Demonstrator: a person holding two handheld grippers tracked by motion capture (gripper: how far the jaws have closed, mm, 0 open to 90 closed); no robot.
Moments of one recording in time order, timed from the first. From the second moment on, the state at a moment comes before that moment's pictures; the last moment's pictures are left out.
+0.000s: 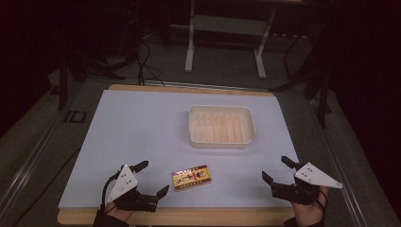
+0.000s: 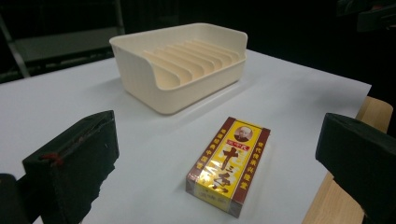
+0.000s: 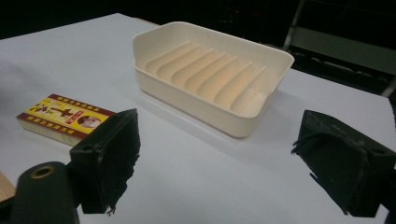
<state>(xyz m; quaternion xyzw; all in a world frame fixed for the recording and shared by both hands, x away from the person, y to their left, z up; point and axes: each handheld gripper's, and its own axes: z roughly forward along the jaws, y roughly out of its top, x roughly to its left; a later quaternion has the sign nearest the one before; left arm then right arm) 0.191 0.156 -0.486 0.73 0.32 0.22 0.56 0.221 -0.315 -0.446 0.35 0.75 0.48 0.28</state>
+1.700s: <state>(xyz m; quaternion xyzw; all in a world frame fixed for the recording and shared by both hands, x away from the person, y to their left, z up) 0.229 0.111 -0.445 0.82 0.26 0.13 0.50 0.215 -0.305 -0.442 0.35 0.74 0.52 0.25</state>
